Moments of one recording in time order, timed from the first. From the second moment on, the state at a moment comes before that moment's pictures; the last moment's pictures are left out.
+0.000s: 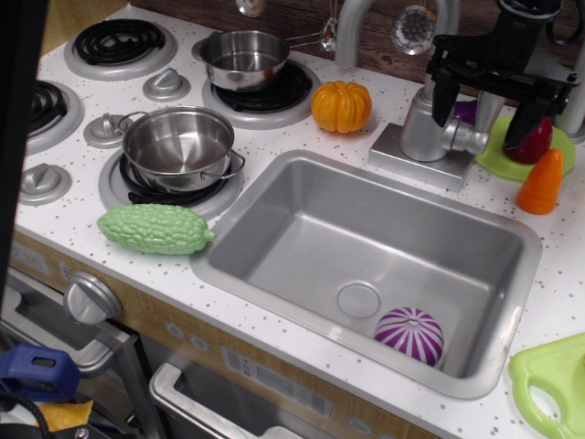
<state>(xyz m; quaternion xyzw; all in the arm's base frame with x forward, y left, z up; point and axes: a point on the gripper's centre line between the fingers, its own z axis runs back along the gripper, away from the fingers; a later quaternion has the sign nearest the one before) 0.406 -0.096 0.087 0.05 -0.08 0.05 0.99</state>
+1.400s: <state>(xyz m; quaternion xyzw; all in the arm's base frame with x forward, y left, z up) 0.443 -0.097 0.090 0.09 -0.15 0.06 0.98</state>
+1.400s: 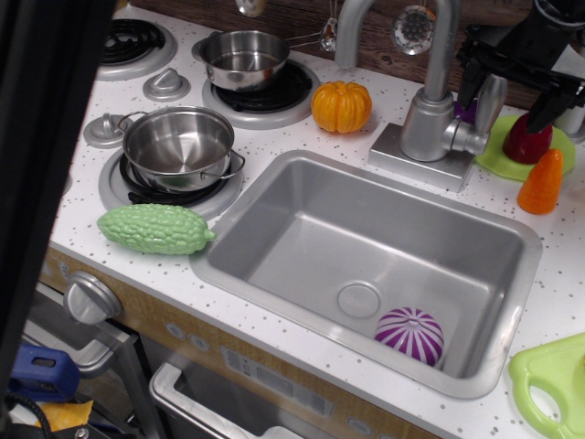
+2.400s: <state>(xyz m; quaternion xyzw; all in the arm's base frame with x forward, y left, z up) 0.455 -0.087 0.079 0.09 -0.17 0.06 0.98</state>
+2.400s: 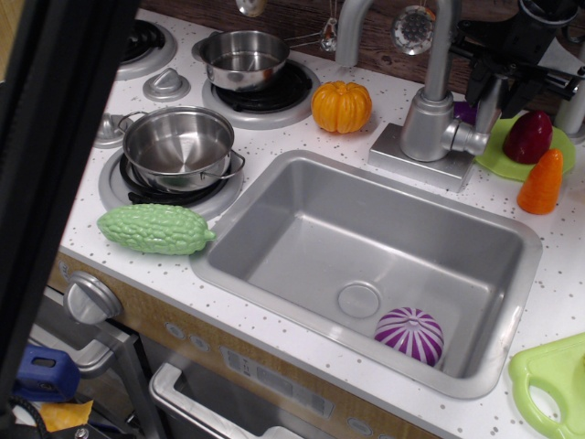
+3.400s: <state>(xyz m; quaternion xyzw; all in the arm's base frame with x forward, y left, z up) 0.408 -0.098 0.066 -0.03 -0.05 0.16 0.99</state>
